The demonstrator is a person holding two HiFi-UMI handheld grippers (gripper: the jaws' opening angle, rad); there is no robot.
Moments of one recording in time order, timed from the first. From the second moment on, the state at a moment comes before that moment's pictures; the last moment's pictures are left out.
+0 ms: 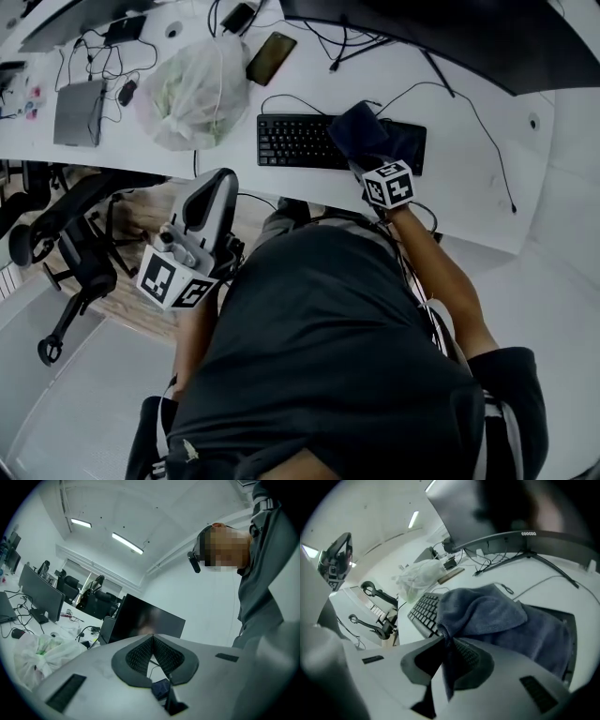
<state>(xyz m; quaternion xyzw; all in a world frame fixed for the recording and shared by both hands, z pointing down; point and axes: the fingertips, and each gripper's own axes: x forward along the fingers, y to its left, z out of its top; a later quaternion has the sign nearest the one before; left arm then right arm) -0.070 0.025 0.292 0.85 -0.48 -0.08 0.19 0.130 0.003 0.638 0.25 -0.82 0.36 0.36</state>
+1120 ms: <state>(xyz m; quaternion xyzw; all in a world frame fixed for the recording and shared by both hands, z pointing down) -0.091 0.047 0.294 0.85 -0.48 -0.08 0.19 0.103 0.009 0.640 0.27 -0.81 0.43 0.28</state>
